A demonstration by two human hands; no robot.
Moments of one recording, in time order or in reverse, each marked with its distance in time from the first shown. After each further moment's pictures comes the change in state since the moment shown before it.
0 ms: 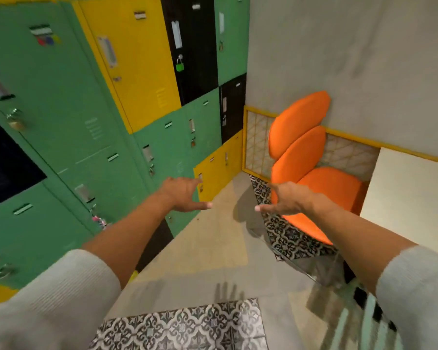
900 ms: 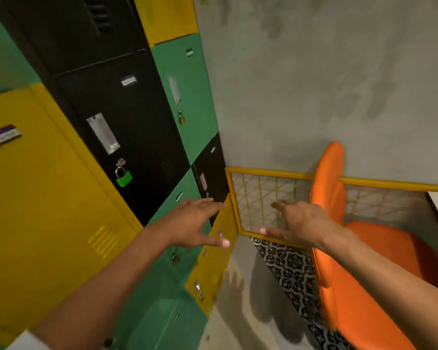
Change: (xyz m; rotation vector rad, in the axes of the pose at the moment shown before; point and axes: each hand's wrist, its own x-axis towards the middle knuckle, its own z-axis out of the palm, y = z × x) left_hand 0.514 -0.179 -0.164 -0.010 0.032 0.460; right_hand 0.412 0.076 -0.210 0.181 0.205 0.287
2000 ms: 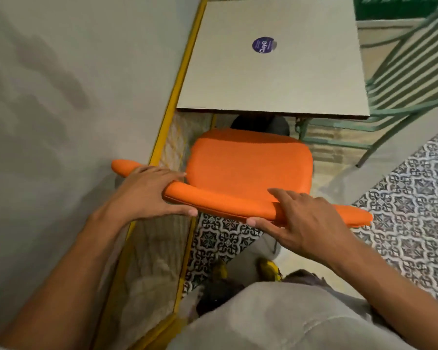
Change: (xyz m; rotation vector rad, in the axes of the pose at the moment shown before) left_hand 0.630 0.145 -0.031 0.318 -0.131 1.490; right_hand 0.179 0.050 0.090 0.285 0.168 1.653
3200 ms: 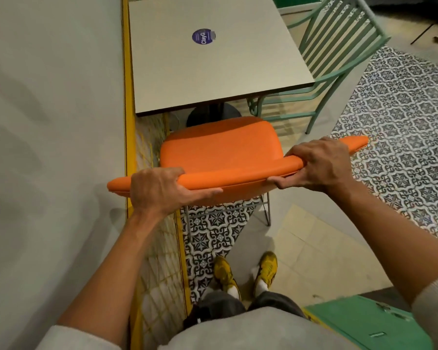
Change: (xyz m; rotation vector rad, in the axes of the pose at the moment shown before) left_hand 0.033 -0.035 0.052 0.001 0.569 0.230; right_hand 0.020 0.007 0.044 -0.145 0.470 0.160
